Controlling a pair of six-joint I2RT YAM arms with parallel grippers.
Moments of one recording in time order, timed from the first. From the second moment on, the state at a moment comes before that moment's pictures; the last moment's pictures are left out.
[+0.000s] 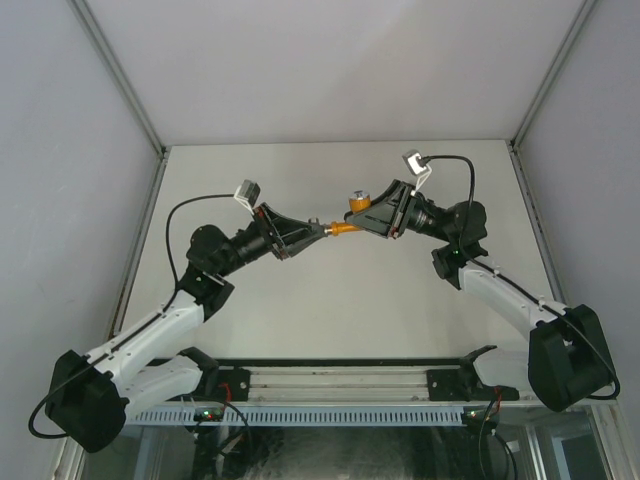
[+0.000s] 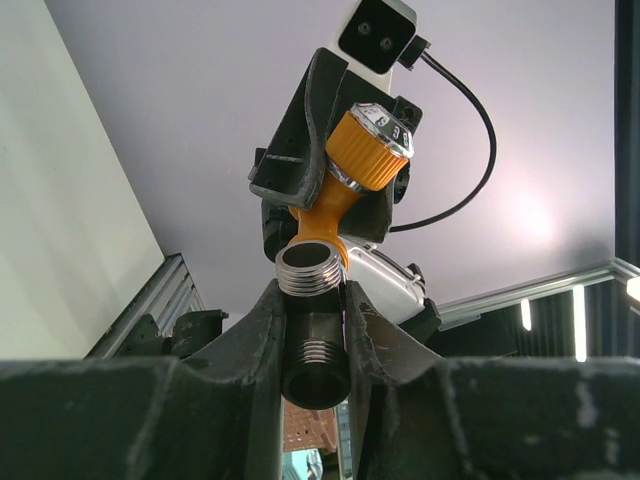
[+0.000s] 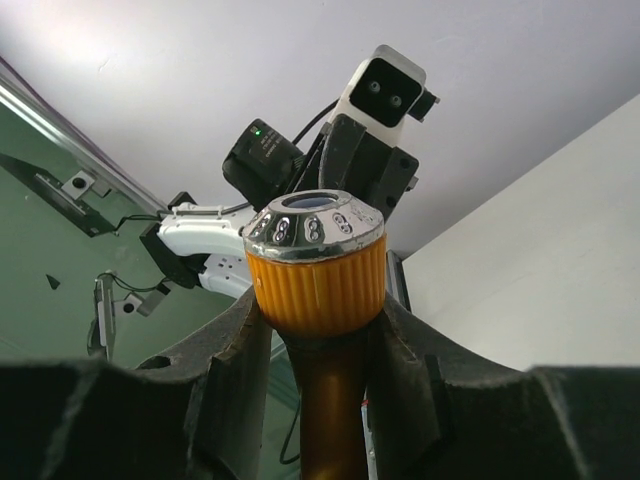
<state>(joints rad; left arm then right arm) -0.55 0.99 0.62 0.59 0.54 -1.47 0.42 1.25 0.75 0.96 -0.89 1.19</state>
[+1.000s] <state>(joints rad) -0.55 0.97 0.62 0.59 0.52 -1.48 0.45 1.24 0.74 0.98 -0.87 1.18</state>
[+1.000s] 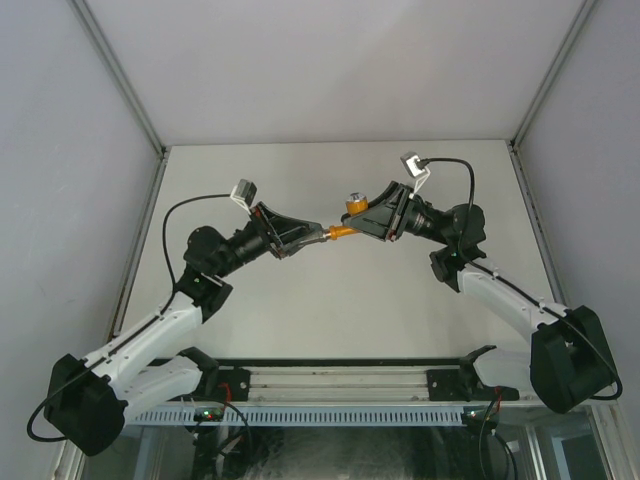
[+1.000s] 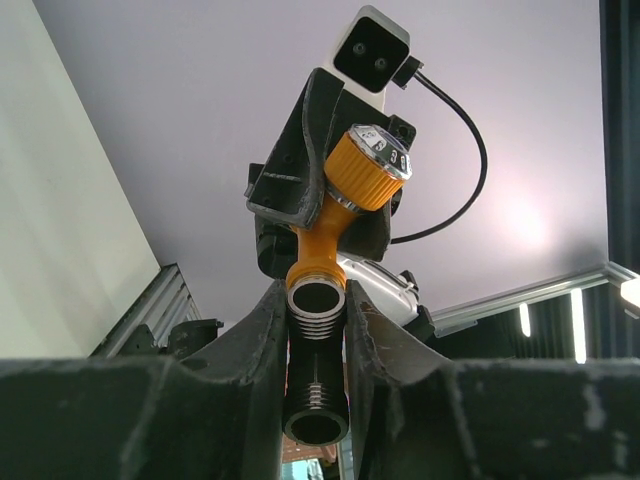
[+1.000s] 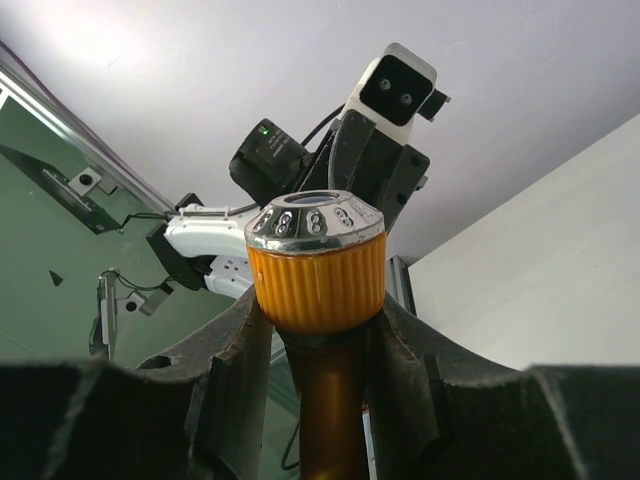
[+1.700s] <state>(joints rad) -0.55 0.97 0.62 0.60 0.52 -1.47 0.48 1.21 0.73 0.93 -0.83 1.14</state>
